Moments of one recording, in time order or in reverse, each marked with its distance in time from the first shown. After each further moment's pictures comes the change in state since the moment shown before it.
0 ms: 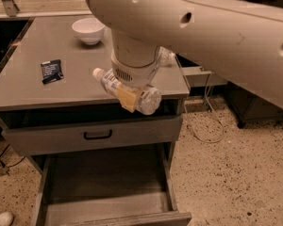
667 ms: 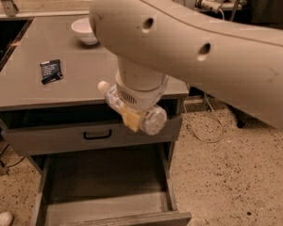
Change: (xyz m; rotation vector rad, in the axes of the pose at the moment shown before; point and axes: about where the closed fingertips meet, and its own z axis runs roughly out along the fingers) arm 0.031 0.034 0.005 -0.015 0.010 0.062
